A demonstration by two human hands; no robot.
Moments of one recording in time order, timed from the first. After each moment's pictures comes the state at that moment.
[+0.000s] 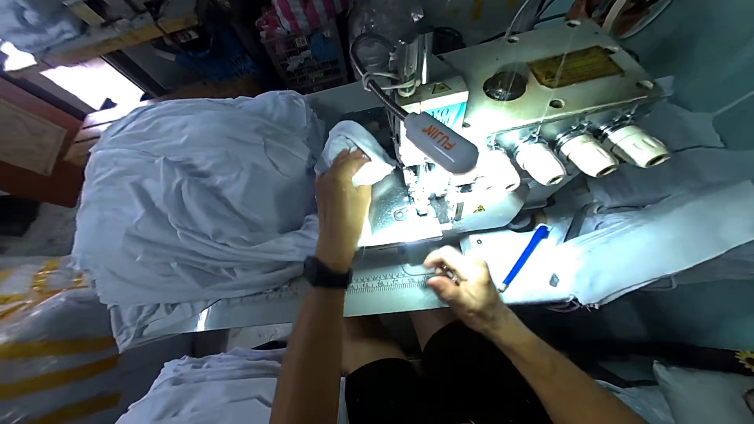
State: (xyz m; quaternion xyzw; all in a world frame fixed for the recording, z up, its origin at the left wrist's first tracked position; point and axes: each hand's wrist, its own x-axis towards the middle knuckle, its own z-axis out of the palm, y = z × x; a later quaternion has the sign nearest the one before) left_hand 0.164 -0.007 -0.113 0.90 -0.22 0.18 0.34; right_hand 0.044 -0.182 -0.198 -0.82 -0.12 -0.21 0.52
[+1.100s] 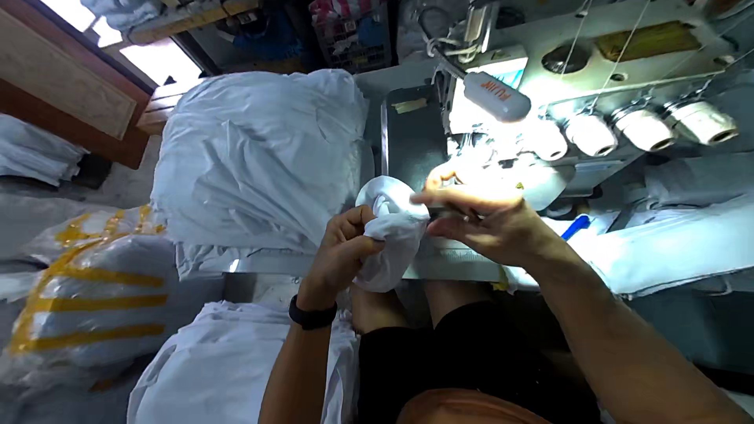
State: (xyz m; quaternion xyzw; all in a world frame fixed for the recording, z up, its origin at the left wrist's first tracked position) left_hand 0.072 0.070 -0.111 0.60 -0.17 -0.15 0.77; right_hand 0.090 -0.176 -0.107 -0.75 -0.37 -0.14 0.53
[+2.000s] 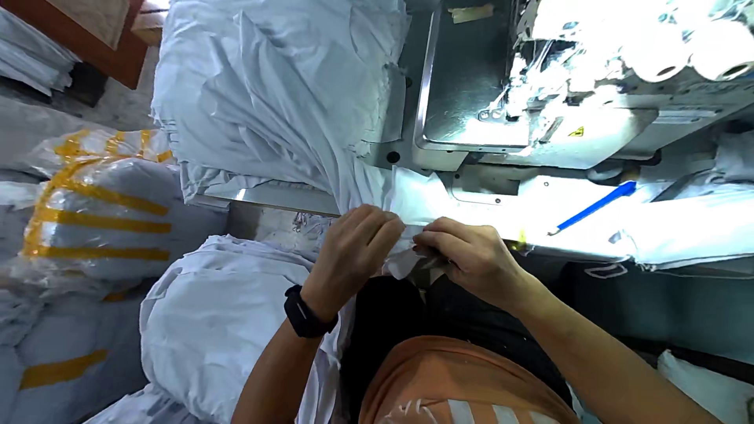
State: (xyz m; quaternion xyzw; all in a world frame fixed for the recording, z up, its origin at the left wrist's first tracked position) left_hand -0.009 0.079 -0.118 0.89 -0.34 0.22 0.23; right_hand 0.005 -0.141 -0.166 -0.78 -0.41 -0.17 0.43
